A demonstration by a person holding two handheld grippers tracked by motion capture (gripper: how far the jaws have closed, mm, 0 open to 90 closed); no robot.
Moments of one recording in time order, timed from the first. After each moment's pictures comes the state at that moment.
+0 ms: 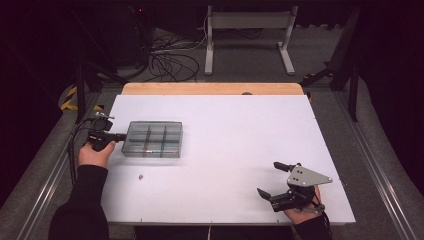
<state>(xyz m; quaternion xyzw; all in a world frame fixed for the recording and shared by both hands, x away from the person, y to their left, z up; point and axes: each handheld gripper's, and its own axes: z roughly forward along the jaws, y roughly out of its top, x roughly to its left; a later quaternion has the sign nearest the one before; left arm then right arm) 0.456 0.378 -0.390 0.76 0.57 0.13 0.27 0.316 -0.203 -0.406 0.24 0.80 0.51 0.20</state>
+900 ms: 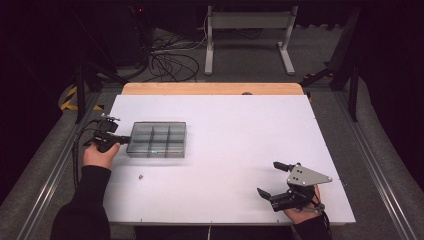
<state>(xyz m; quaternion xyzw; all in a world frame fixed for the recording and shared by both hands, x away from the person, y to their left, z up) 0.457 0.362 -0.396 0.78 0.56 0.11 0.27 0.317 -0.203 -0.407 0.24 0.80 0.51 0.20</state>
